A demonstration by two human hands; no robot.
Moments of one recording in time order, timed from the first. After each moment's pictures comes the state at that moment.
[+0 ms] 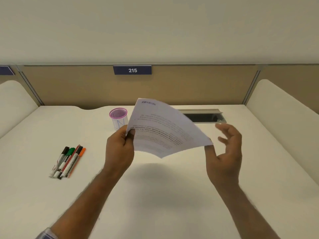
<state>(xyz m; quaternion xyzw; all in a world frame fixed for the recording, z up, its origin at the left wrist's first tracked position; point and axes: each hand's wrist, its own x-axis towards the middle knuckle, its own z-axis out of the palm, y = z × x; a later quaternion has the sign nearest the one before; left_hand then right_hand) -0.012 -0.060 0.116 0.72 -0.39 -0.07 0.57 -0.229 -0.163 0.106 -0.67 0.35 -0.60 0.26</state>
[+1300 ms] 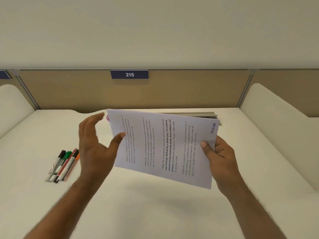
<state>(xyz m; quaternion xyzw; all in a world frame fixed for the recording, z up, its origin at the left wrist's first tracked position) 0.008 -0.027 0.132 0.70 -0.43 0.15 0.55 -0.244 -0.160 0.120 -0.62 0.37 -0.43 0.54</state>
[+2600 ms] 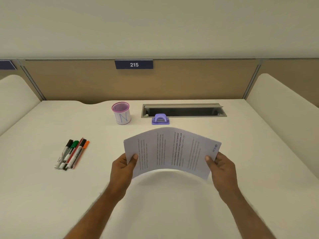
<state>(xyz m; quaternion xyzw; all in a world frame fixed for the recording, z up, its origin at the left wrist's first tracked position) -0.015 -0.015 0.018 0.67 -0.26 -0.29 0.63 -0.259 -0.155 0.030 -0.60 0.43 -0.43 0.52</state>
